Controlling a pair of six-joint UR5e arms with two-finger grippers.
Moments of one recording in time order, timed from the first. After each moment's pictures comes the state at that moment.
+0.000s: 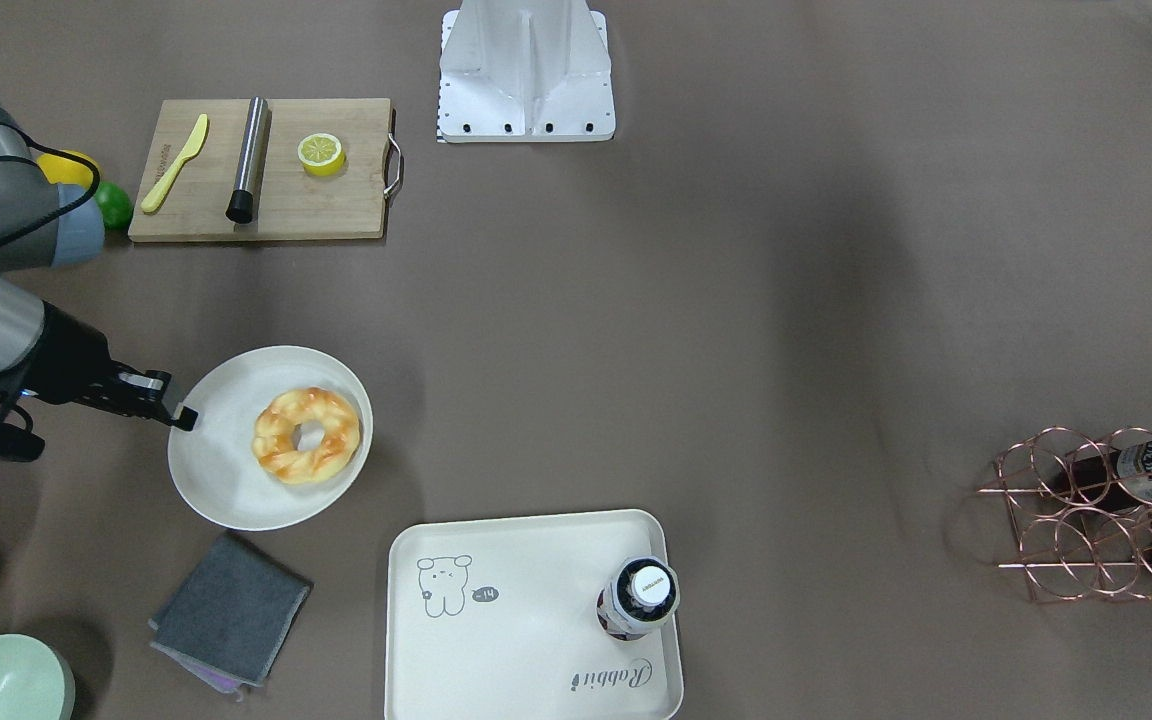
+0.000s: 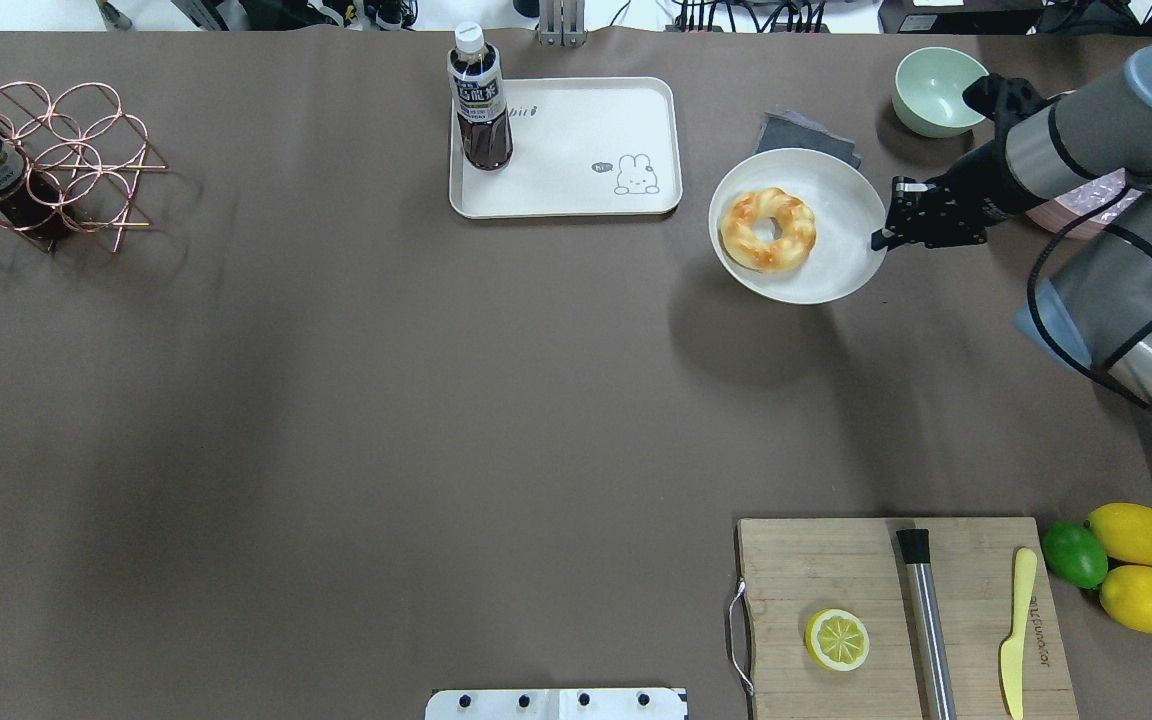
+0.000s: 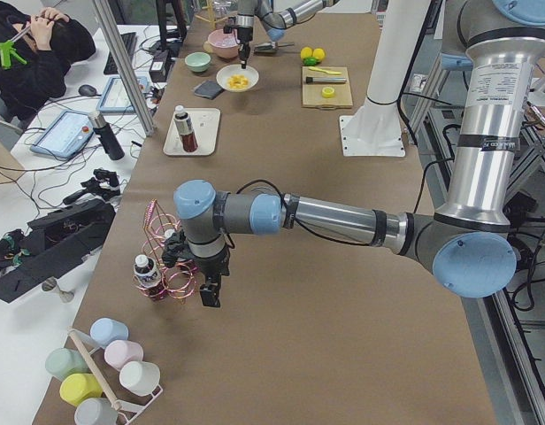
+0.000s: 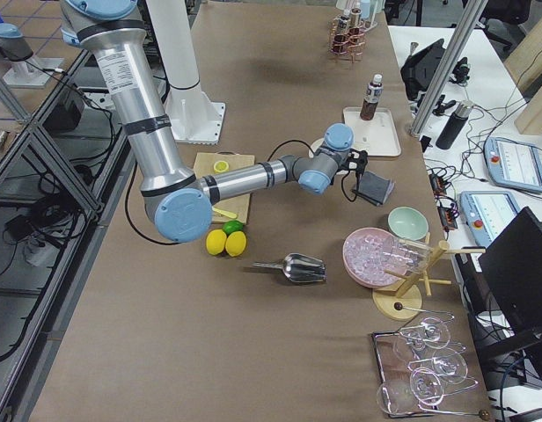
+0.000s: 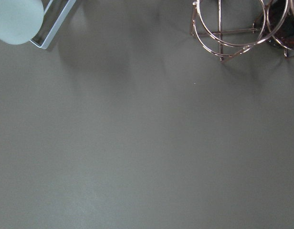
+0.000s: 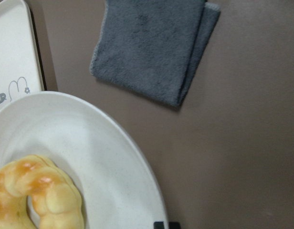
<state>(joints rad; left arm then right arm) -1.51 -1.67 -1.63 -1.41 -2.18 0.05 1.01 -1.23 1.44 -0.84 2.37 1.24</state>
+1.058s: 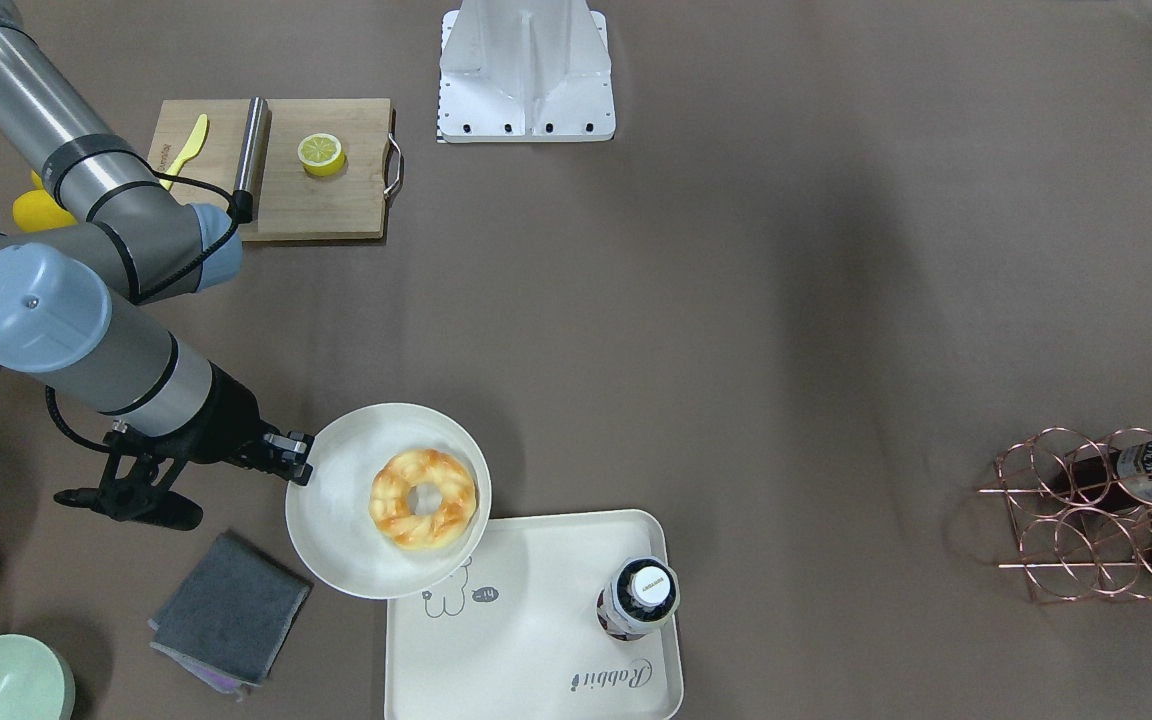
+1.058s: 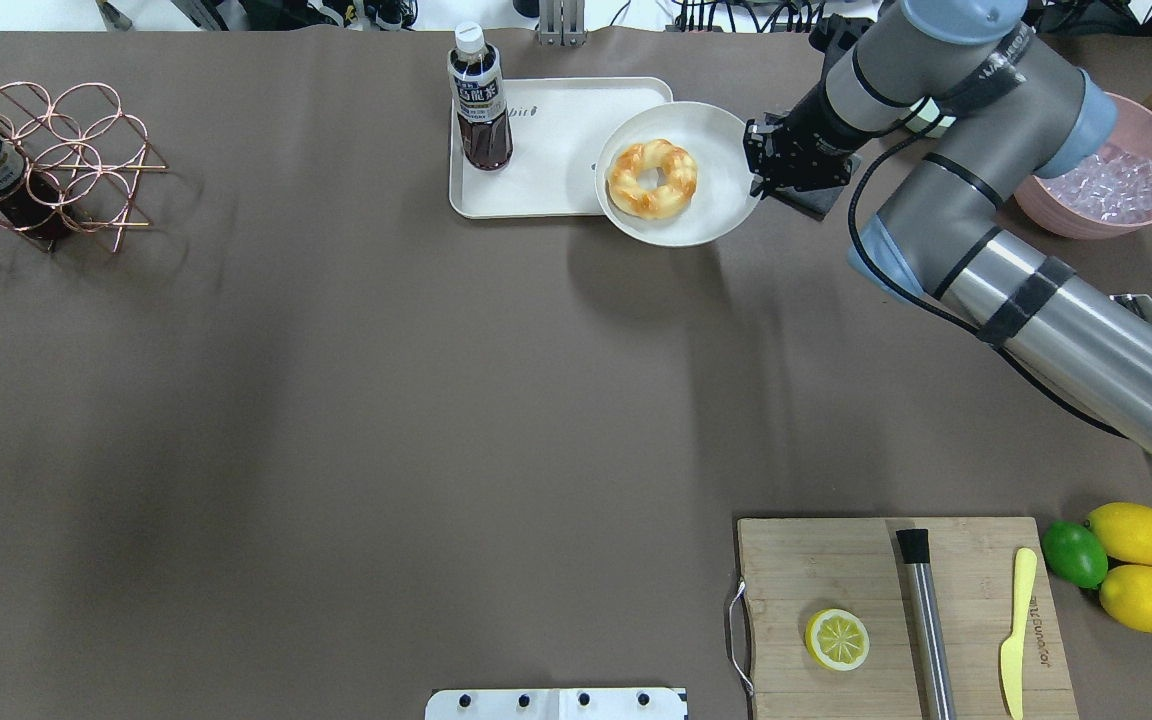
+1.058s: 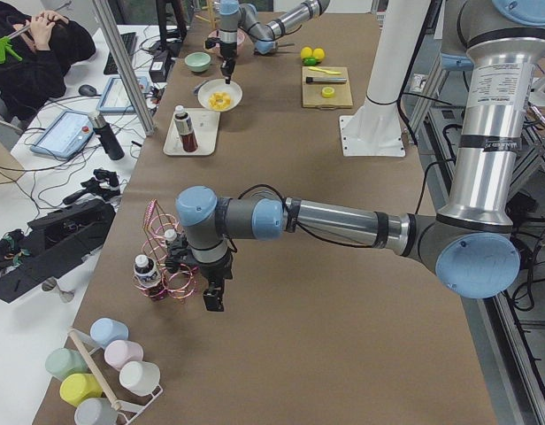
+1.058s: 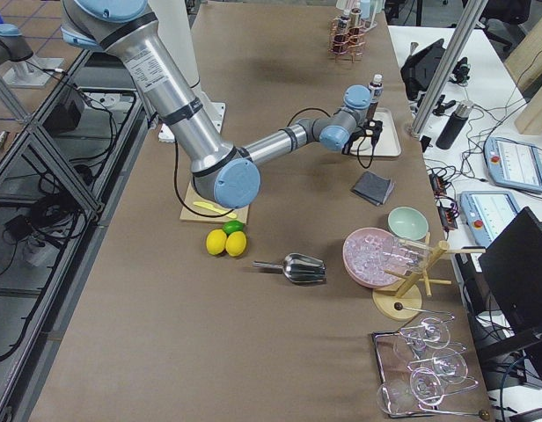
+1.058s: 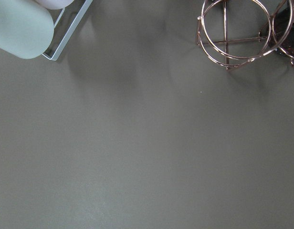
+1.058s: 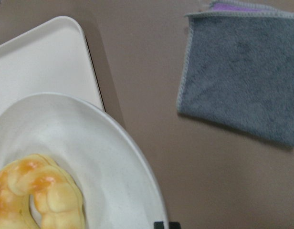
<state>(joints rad) -1.51 -1.66 -1.62 -1.41 -2.18 0.05 0.93 -0.93 1.30 -1.07 2.24 1.27</state>
